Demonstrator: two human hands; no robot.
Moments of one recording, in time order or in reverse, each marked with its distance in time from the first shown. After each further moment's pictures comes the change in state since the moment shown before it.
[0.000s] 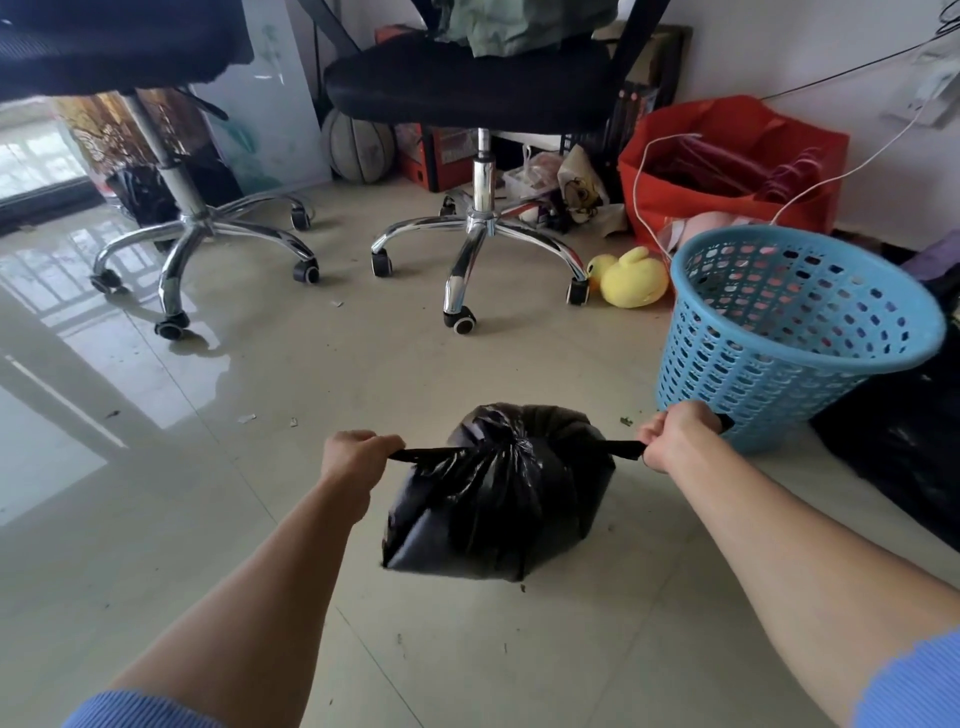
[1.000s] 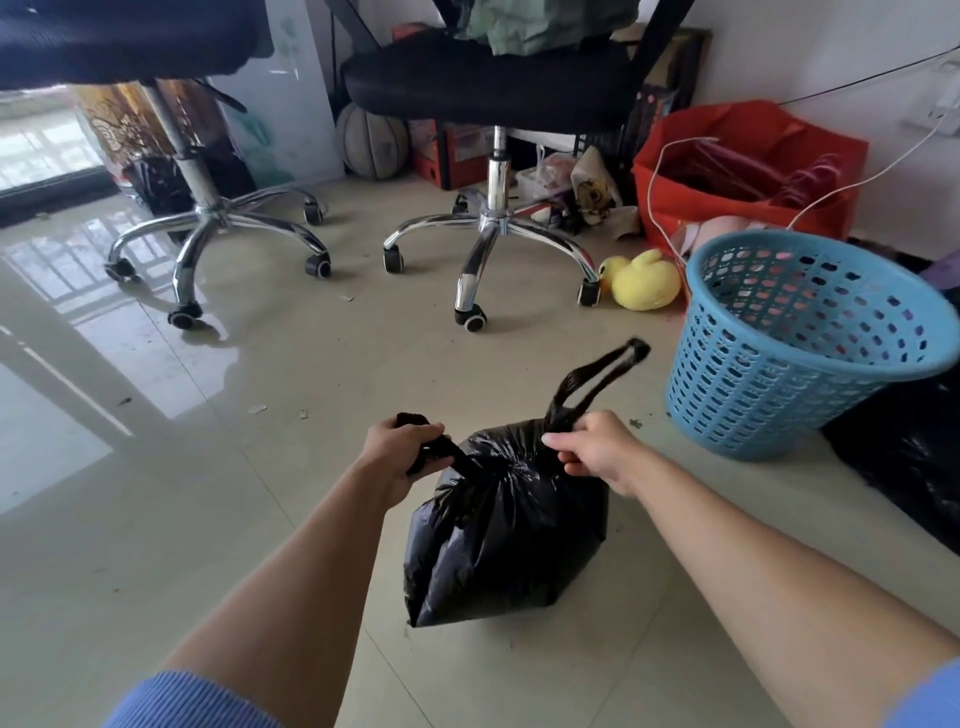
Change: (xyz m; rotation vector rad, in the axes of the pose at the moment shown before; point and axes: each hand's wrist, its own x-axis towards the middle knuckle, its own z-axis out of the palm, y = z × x) left_hand -0.010 0.013 0.017 -0.439 -0.283 -0.173; right_hand -0.027 0.063 0.007 -1.098 -0.658 -0.342
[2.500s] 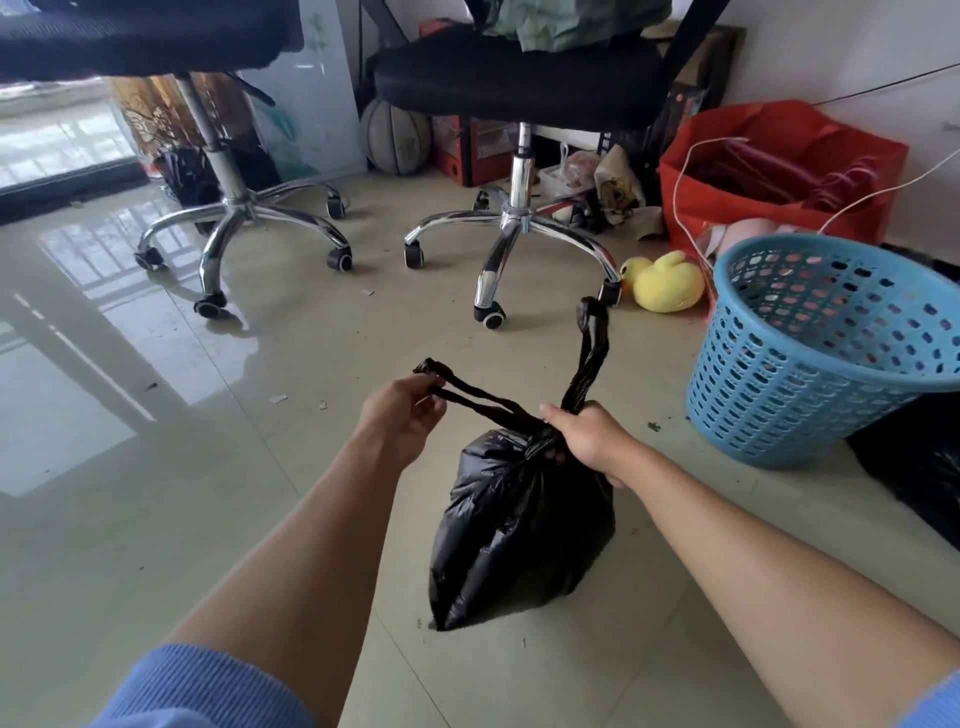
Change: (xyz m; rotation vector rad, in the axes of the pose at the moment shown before) left_hand 0.008 0.033 -0.006 -0.399 -0.033 0.014; right_hand -0.004 -0.020 0.028 -0.203 0.013 -0.088
